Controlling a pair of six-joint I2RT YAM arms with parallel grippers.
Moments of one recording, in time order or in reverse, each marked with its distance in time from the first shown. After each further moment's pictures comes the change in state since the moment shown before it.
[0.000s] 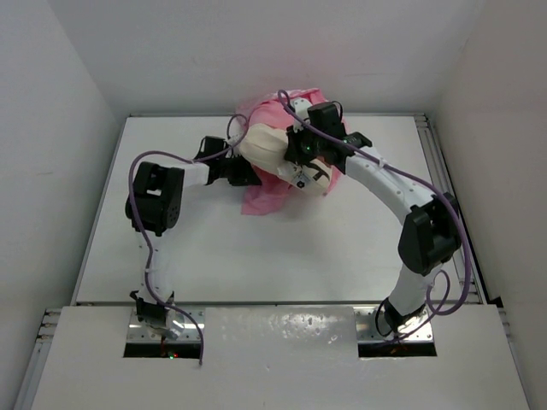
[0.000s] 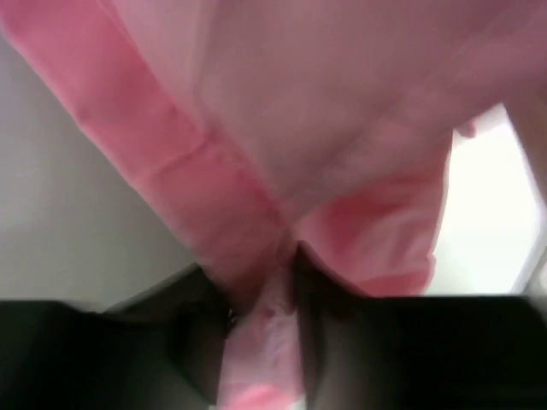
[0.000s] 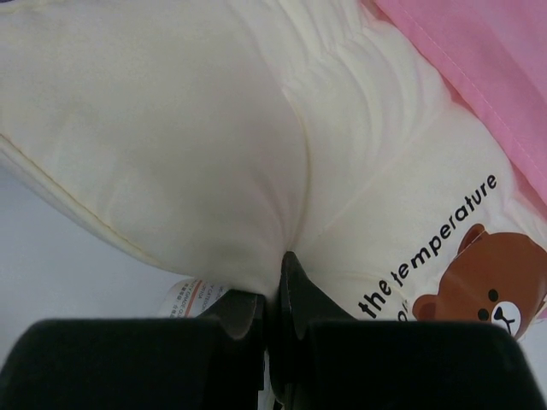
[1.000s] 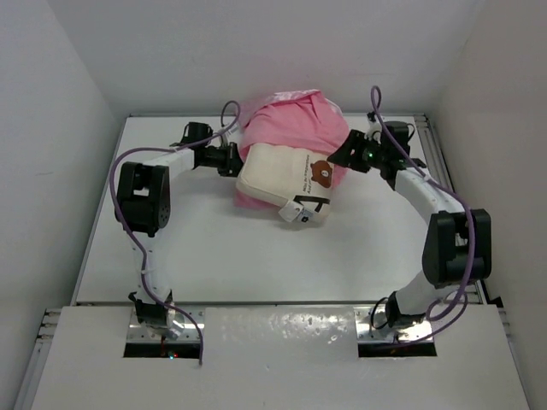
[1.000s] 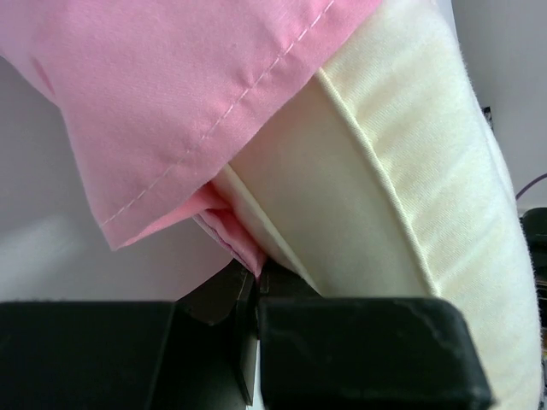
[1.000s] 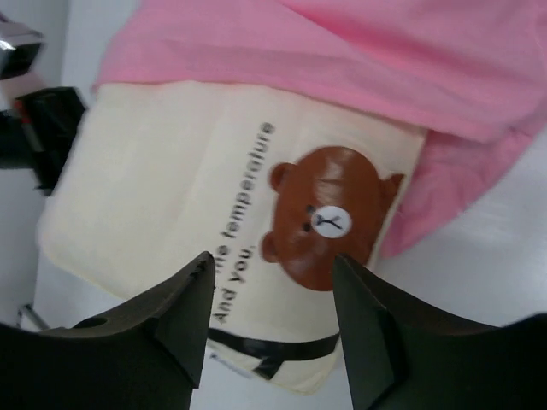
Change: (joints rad) left arm 0.089 -0.020 0.150 -0.307 0.335 0.227; right arm -0.412 -0.186 -0.412 0.302 -0.329 0.360
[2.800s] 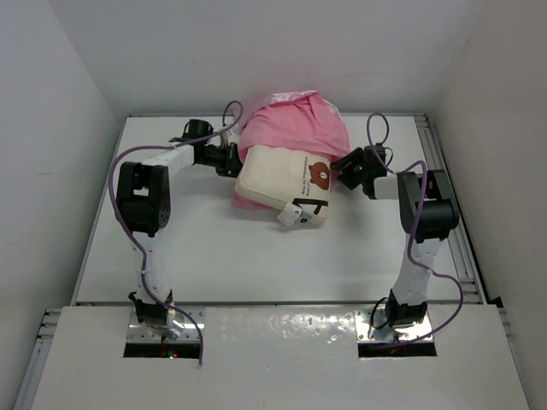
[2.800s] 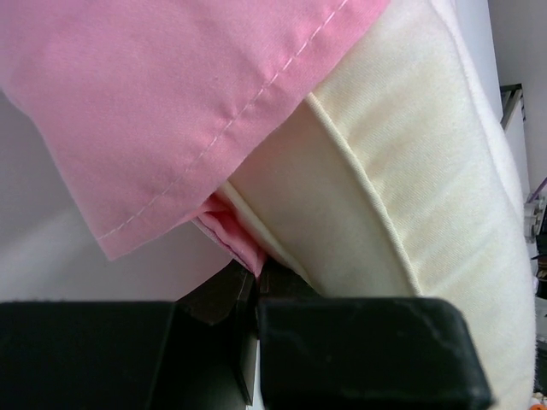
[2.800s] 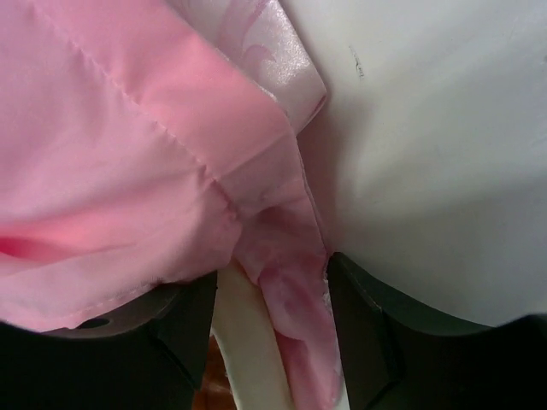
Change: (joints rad) left arm -0.006 0.000 0.065 -0.164 -0.046 0.128; right arm -0.020 0.443 -0.114 0.484 0.339 0.561
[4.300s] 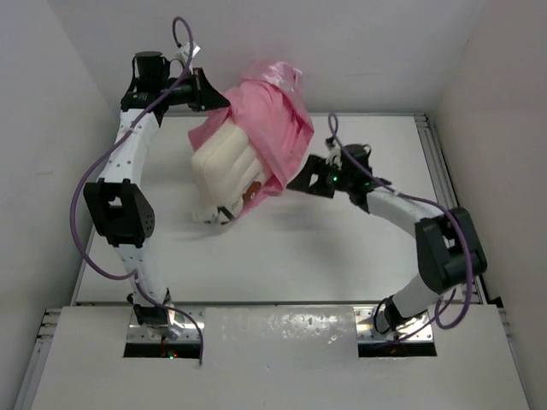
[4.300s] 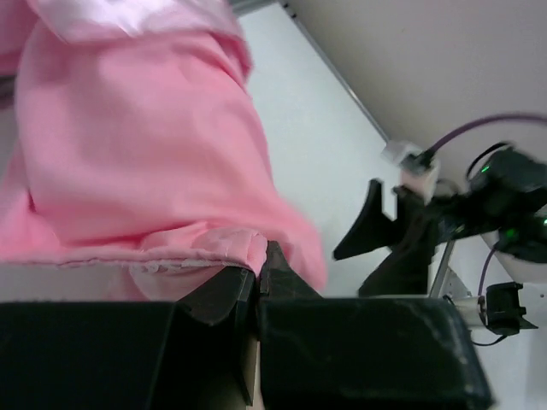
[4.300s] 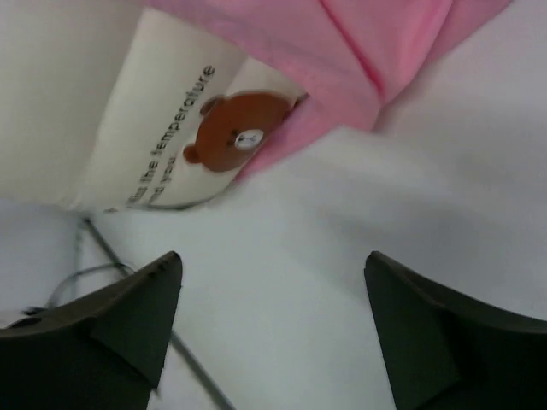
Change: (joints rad) left arm 0.128 -0.161 0.471 -0.016 0.060 -0.229; right arm 0.258 -0.471 -0.077 -0.296 -0.319 -0.346
